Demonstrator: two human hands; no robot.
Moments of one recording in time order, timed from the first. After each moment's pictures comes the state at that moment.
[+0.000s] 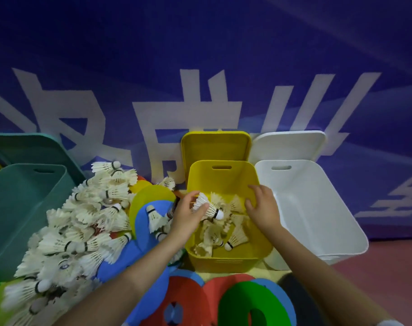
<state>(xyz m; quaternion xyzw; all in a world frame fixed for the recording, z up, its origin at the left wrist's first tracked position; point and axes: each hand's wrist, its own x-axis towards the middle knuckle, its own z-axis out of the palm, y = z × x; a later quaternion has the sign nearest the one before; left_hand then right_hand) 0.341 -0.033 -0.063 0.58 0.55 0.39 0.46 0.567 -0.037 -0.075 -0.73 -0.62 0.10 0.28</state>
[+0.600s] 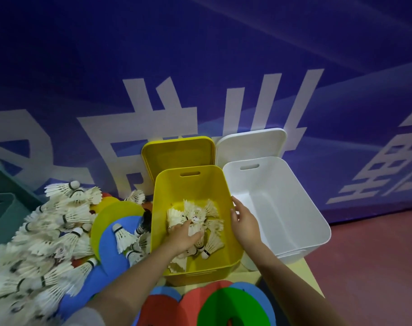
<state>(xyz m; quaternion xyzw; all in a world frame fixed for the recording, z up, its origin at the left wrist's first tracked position) 0.396 0.003 -0.151 0.72 0.60 -0.03 0.36 0.591 -0.061 -0.105 -0.76 -0.50 0.22 0.36</state>
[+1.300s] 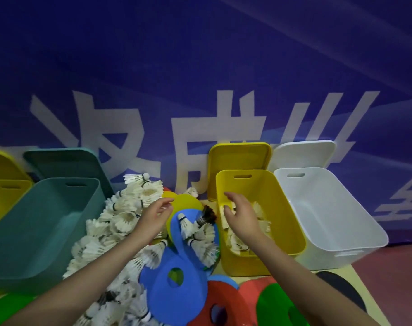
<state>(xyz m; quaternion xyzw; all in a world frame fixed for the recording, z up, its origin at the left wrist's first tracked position) 0.147 -0.014 -0.036 0.66 0.54 0.34 0.39 0.396 -0.065 -0.024 -0.67 -0.63 0.17 0.35</state>
